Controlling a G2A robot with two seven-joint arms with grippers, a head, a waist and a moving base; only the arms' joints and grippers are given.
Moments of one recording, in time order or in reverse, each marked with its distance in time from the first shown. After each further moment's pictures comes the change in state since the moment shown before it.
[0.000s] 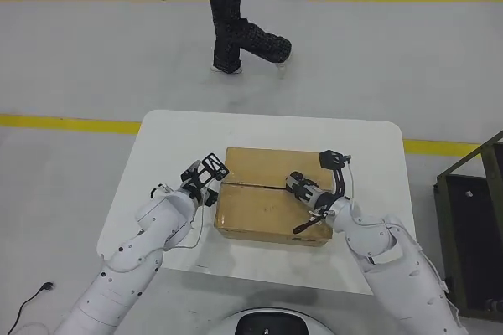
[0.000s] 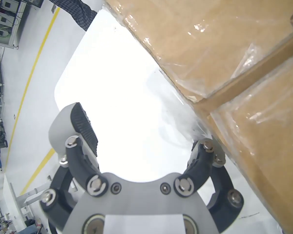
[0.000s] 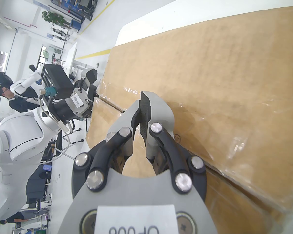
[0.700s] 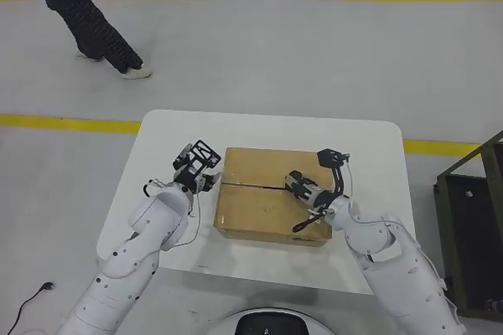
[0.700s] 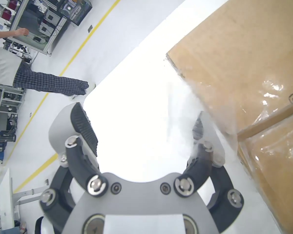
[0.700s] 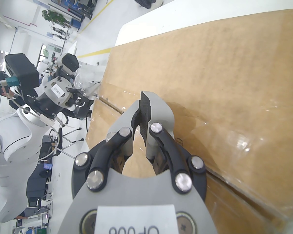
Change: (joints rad) left arm 0.039 -0.011 -0.070 -0.078 0.068 0.105 0.127; right arm 0.013 -0.006 0.000 0.012 0.000 -0.002 0.008
